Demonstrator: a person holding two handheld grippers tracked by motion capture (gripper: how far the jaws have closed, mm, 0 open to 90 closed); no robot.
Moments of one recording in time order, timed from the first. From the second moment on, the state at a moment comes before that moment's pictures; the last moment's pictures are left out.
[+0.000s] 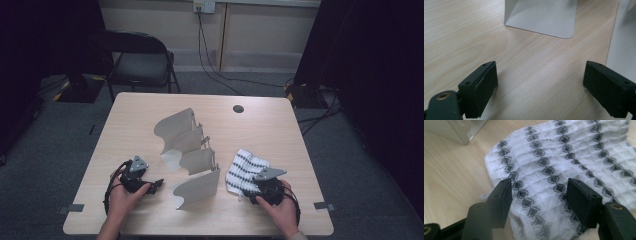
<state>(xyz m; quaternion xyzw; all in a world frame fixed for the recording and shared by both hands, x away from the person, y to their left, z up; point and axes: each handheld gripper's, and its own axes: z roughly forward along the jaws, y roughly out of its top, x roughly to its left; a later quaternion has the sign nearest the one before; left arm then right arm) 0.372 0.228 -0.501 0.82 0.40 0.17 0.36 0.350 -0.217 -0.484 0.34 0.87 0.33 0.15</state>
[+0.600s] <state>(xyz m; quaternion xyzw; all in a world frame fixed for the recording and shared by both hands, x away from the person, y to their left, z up) 0.372 0.229 -0.501 0.82 0.40 0.17 0.36 0.363 -0.231 -0.476 0.44 0.81 0.36 0.16</state>
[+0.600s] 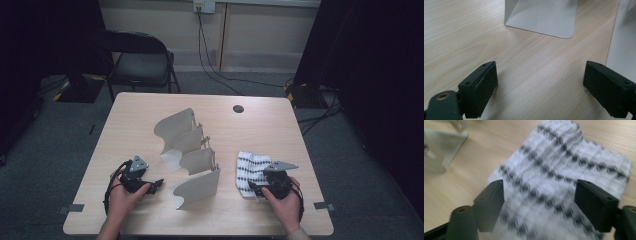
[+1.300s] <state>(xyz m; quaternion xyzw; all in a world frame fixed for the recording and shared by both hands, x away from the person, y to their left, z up) 0.373 0.228 -0.501 0.82 0.40 0.17 0.36 0.383 -0.181 -0.484 0.35 0.84 0.38 0.15</state>
